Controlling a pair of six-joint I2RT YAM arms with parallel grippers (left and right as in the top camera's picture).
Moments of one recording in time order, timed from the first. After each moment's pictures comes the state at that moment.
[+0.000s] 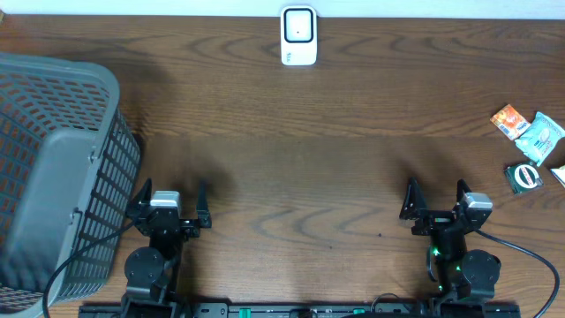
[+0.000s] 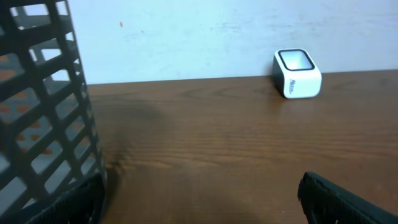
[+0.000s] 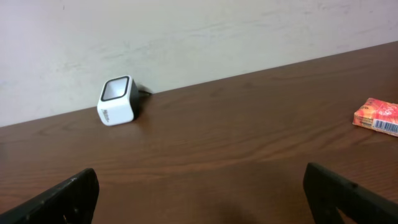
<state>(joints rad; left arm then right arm) -0.14 0.01 0.03 -0.14 -0.09 0.02 -0.06 0.01 0.01 -0.06 -0.10 0.24</state>
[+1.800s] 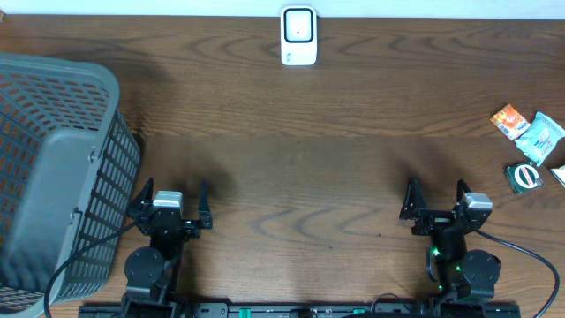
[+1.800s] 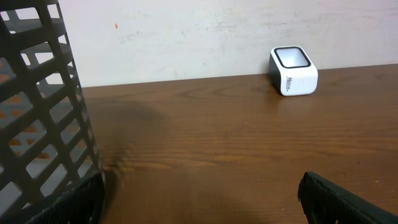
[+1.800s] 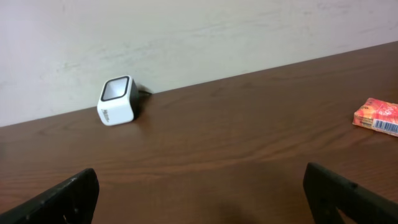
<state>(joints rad) -0.14 0.01 0.03 -0.14 -0.08 0.04 -0.06 0.01 0.01 -0.06 -0.10 0.24</state>
